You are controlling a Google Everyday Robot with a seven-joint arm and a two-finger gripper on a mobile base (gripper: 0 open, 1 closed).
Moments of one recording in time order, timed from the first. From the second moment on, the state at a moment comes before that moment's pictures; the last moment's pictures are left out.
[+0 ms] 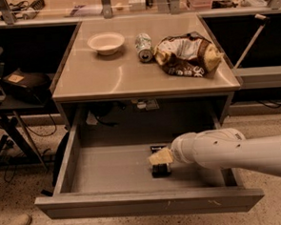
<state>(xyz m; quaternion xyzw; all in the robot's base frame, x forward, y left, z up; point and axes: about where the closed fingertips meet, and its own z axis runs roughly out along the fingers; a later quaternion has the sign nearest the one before) 0.556 -0.099 0.603 -0.25 0.90 0.10 0.33</state>
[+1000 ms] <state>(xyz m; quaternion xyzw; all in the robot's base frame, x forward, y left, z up) 0.479 -0.041 0.581 -0.29 0.89 0.16 0.30</state>
